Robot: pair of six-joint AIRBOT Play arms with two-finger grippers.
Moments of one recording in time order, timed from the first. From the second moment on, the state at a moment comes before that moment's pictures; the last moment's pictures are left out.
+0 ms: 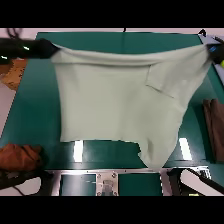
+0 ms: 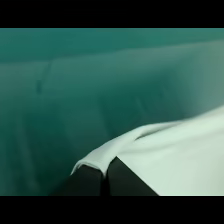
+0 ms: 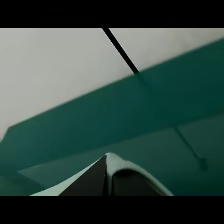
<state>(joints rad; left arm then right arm) 0.05 -1.38 1.45 0.76 -0.93 -1.06 -0.45 -1.16 1.08 -0.23 0.75 0.79</state>
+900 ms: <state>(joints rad) -0.03 -1.68 1.41 0.92 -0.73 -1.03 -0.46 -1.70 1.27 -0.42 0.88 0.91</state>
